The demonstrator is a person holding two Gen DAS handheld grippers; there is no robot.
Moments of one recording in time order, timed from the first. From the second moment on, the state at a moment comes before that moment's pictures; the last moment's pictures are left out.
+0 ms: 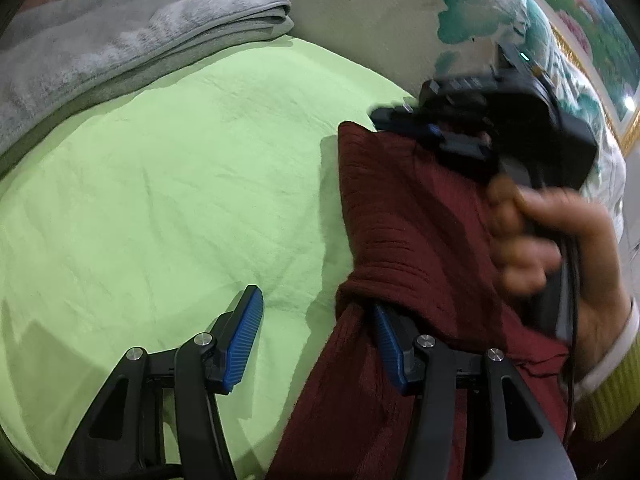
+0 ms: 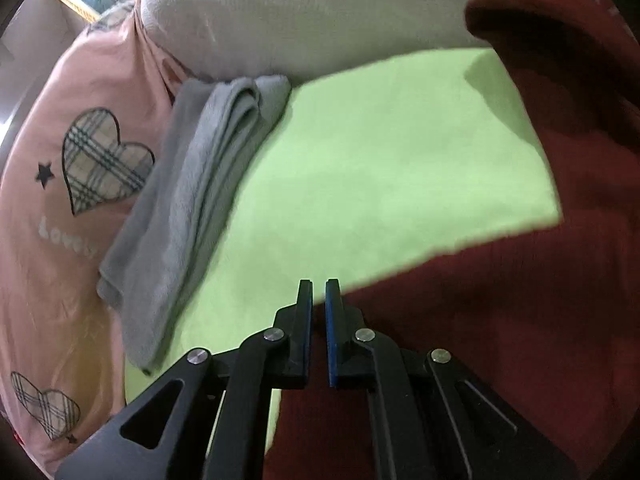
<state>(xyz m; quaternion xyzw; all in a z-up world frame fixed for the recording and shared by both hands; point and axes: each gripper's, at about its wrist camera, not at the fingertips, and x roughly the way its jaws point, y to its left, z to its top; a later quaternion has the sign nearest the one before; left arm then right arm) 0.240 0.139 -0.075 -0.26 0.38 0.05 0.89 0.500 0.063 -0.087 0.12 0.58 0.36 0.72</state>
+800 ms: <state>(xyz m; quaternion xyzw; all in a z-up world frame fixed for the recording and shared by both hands) 0.289 0.135 -0.043 -0.23 0.42 0.04 0.88 0.368 -0.286 -0.059 0.11 0.54 0.01 0.84</state>
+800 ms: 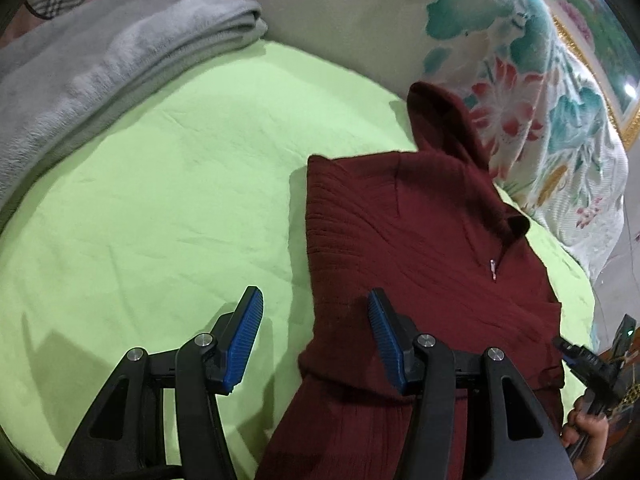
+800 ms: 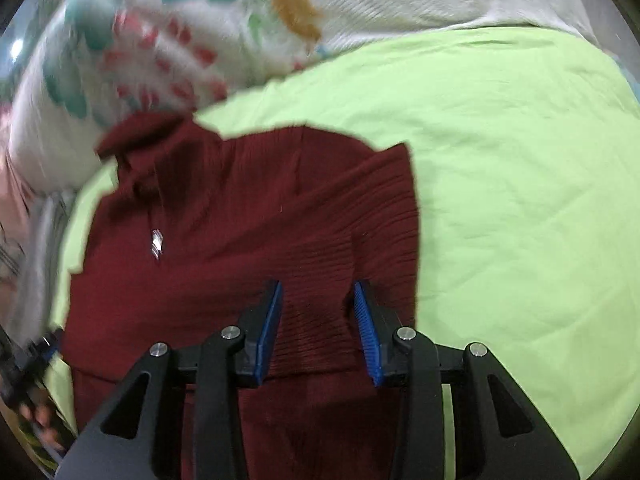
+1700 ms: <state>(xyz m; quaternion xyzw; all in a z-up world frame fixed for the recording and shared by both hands) 0.381 0.111 0.009 -0.20 0.42 0.01 0.88 0.431 -0.209 -0.030 0.19 0.48 0.19 0.84</state>
